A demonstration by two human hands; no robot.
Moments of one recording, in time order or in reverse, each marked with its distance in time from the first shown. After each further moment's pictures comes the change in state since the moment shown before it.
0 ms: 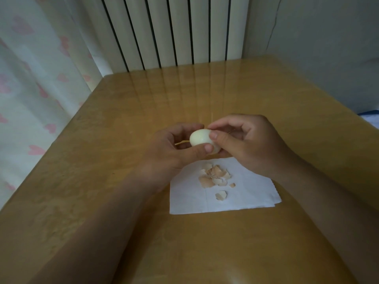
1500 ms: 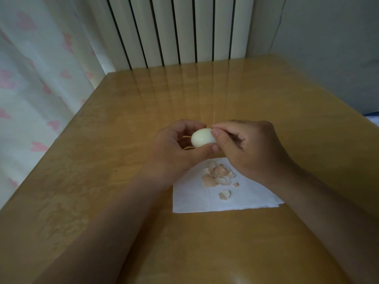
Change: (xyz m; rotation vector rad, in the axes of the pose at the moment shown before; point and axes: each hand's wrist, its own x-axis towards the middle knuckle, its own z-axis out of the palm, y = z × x) left_hand -0.004 0.005 0.008 0.156 0.094 0.052; right_hand -0.004 0.001 0.014 -0.444 0.178 -0.413
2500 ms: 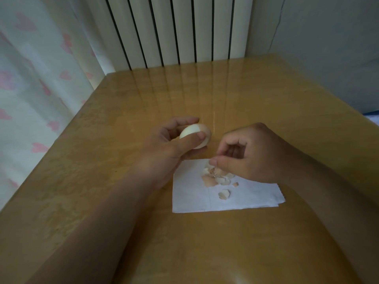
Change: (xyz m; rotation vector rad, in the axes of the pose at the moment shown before) left_hand 0.005 0.000 -0.006 -0.412 0.025 -0.159; right_hand 0.002 -0.002 -0.023 0.189 -0.424 0.216
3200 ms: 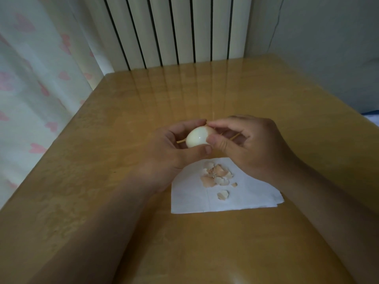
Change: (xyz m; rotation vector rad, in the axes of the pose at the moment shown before) left_hand -0.002 -0.005 -0.002 0.195 -0.124 0.090; right_hand 0.005 0.003 0.010 -0.058 0.324 -0.123
